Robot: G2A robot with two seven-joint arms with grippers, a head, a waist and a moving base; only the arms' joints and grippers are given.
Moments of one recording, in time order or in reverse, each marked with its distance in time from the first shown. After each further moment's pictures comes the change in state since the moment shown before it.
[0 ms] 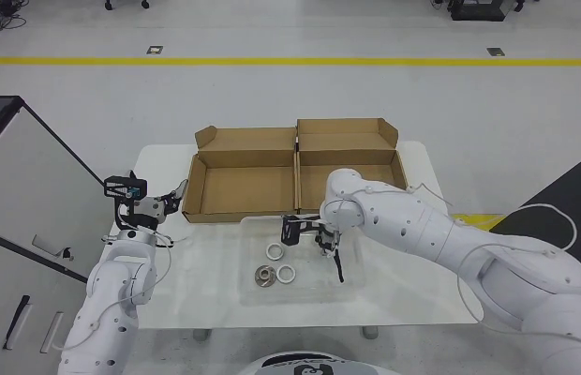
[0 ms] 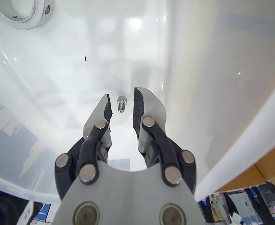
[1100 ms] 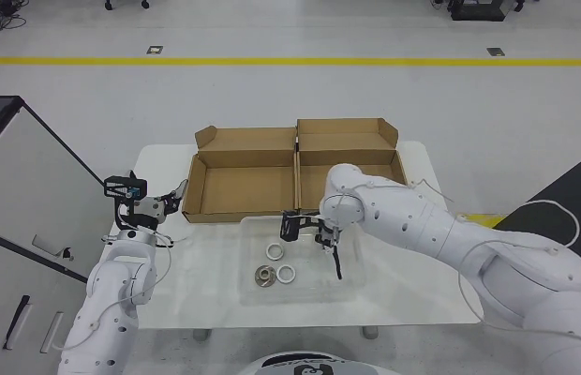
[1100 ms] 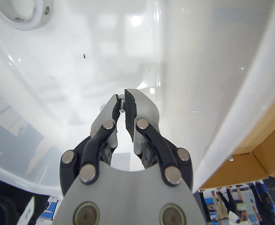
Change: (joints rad) left arm 0.000 0.000 0.000 0.000 0.000 0.000 0.000; right arm 0.039 0.005 0.001 -0.022 0.059 0.026 0.026
